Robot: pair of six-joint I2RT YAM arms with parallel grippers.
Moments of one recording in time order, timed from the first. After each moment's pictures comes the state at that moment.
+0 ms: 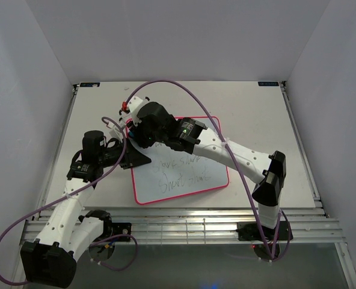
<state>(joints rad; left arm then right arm) -0.17 0.87 0.69 -0.39 0.81 -0.55 1.14 1.86 1.95 -0.61 0.15 0.06</state>
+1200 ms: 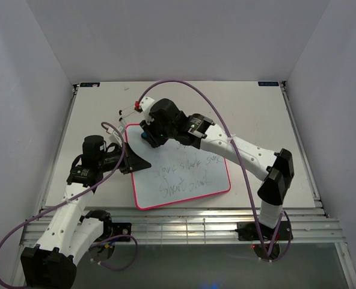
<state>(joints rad) -0.17 0.82 0.64 -0.40 0.82 -0.61 1.07 1.85 1.89 -0.65 0.04 0.03</state>
